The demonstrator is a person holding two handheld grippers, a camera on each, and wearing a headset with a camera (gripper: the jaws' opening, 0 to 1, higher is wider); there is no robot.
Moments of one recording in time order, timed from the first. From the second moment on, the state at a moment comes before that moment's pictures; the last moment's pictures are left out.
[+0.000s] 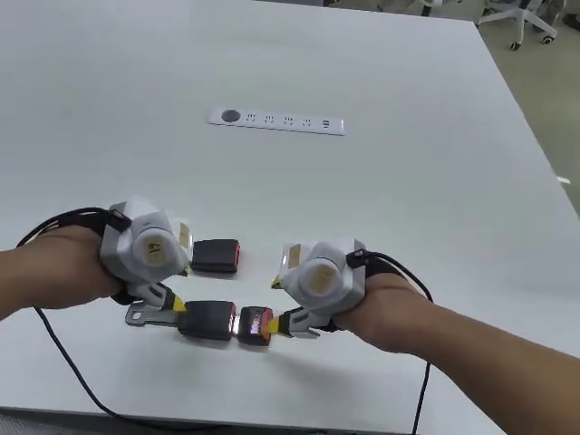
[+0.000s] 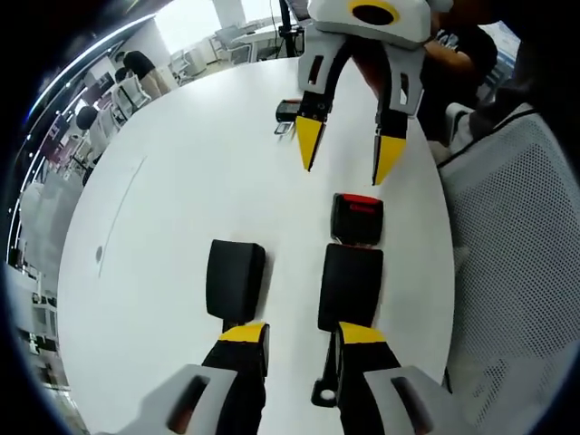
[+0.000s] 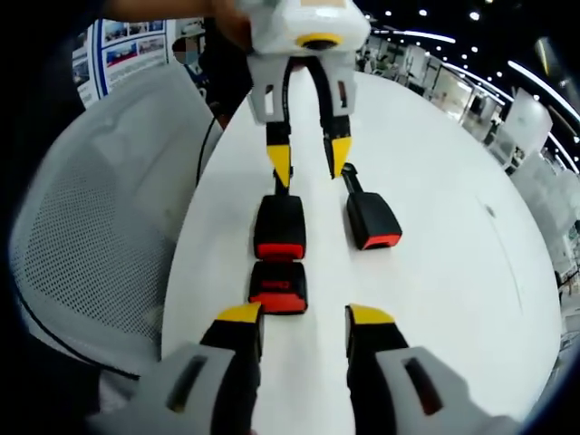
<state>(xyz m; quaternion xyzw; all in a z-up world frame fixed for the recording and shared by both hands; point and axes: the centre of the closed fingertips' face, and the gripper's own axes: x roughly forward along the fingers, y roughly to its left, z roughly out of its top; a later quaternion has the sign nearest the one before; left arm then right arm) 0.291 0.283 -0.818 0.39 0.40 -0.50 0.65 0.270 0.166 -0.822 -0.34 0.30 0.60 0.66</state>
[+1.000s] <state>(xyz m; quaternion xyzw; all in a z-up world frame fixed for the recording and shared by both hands) 0.355 0.266 -0.842 0.38 0.40 -0.53 0.64 0.345 0.006 -0.851 -0.38 0.38 0.52 0.66</state>
